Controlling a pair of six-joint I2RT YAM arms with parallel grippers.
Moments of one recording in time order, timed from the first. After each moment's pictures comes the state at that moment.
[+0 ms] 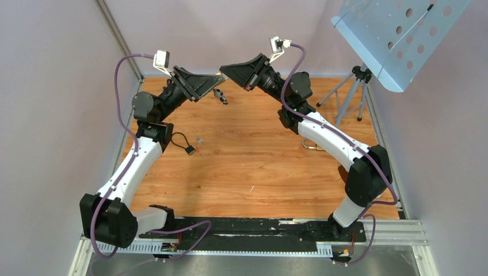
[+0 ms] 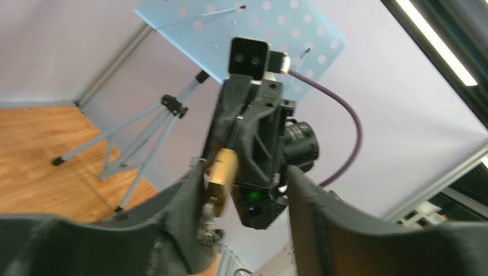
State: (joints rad) left arm -0.24 1.21 1.03 0.73 0.68 -1.28; right arm 0.63 1.67 1.45 0.80 -0.47 1.02
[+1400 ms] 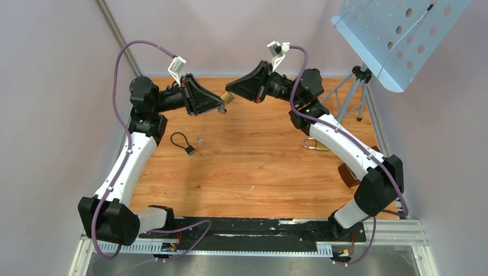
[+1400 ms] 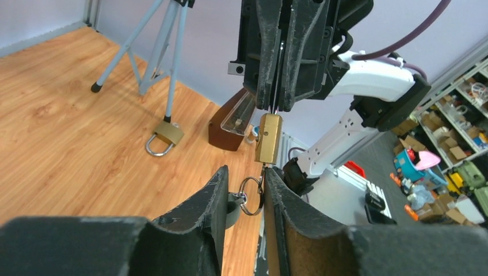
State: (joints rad) left arm -0.17 1.22 1.15 0.35 1.15 -0.78; right arm 0.60 1.56 1.42 0.61 -0.77 0.83
